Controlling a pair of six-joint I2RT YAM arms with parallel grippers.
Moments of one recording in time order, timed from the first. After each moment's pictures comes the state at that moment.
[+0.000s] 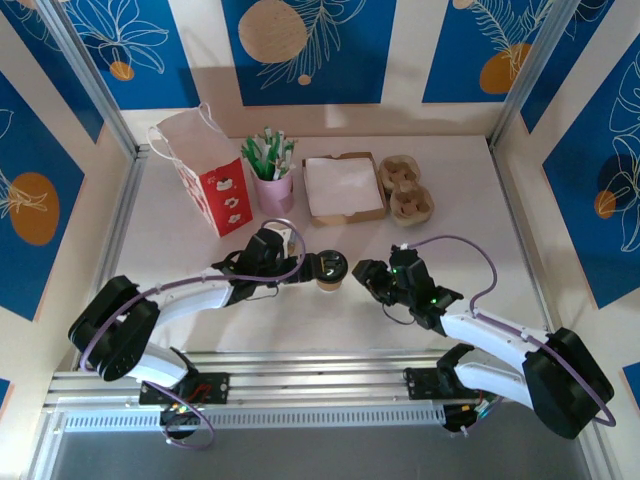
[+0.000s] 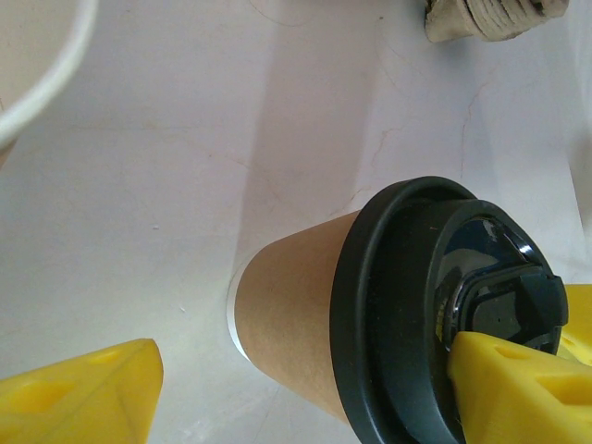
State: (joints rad) left arm -0.73 1.47 0.66 0.08 0.22 -0.76; right arm 0.61 1.04 0.35 0.09 -0.15 1.22
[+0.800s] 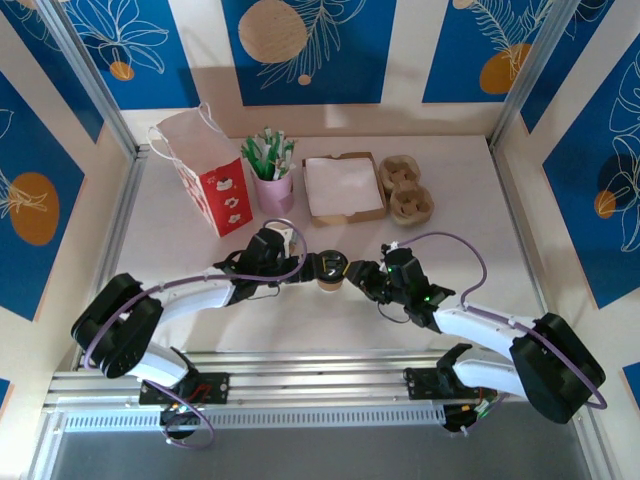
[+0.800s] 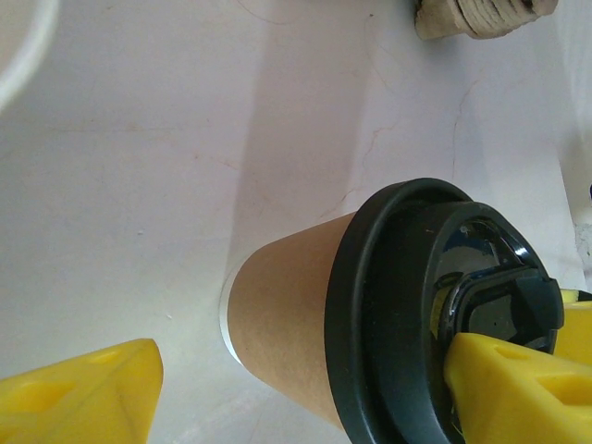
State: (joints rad) left arm -0.73 1.49 0.66 0.11 0.24 -0.76; right arm 0.63 1.14 0.36 0.19 -0.20 1.17
